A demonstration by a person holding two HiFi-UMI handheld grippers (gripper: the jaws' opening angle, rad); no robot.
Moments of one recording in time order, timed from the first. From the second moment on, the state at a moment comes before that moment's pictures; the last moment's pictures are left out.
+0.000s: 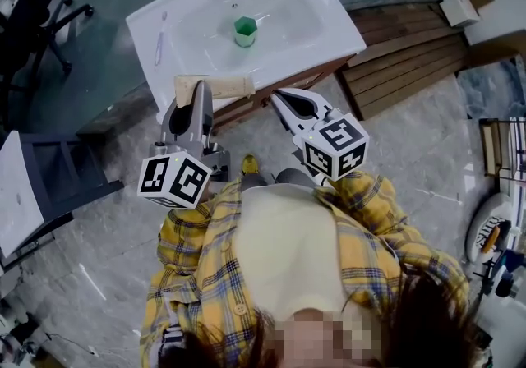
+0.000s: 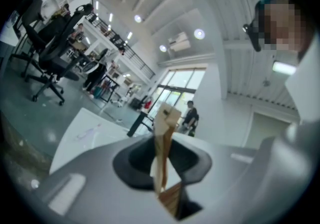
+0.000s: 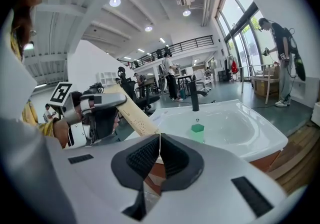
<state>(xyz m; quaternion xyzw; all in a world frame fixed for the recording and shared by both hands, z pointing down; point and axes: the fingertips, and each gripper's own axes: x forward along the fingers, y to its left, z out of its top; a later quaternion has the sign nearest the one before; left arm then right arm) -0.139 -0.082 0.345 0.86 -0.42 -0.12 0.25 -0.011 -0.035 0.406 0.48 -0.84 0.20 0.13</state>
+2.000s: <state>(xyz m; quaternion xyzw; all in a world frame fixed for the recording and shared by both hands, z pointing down) -0.084 -0.217 0.345 0.83 -0.49 -0.13 0.24 0.005 -0.194 0.386 0.33 -0.92 0.12 0.15</state>
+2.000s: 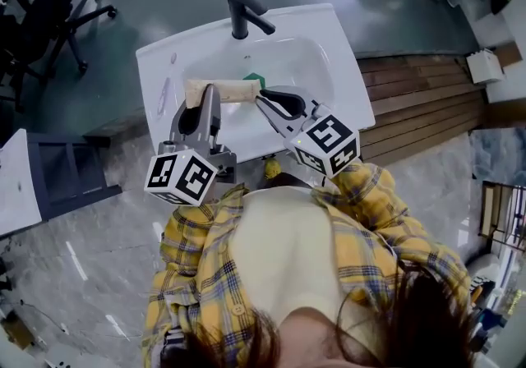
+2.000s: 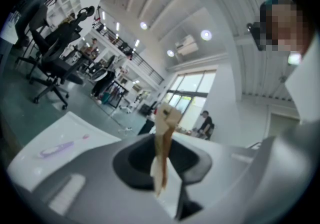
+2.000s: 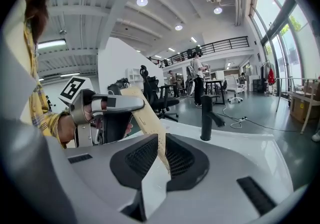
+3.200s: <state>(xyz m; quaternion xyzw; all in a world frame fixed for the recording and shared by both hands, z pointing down) -0.041 -0.220 0.353 0.86 -0.44 -0.08 0.23 -0.025 -0.204 0.386 0.20 -0.96 -0.02 0.22</state>
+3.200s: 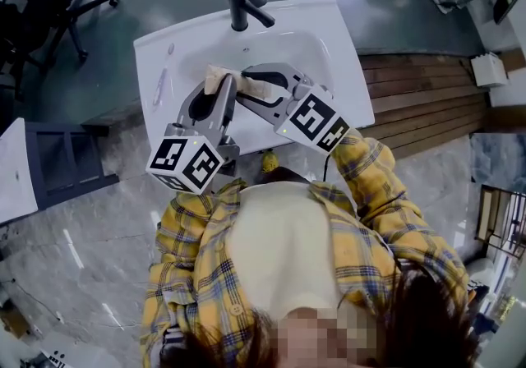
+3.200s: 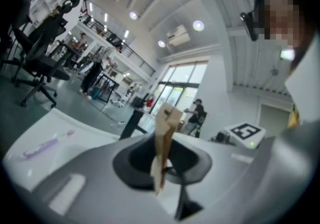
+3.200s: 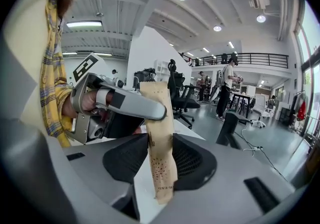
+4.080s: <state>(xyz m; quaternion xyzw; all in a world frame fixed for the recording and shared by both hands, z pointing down) -0.028 -0.212 0.353 0.88 -0.41 -0.09 0.23 -0.012 -0.204 0.390 0.21 -0.96 0.08 0.19</state>
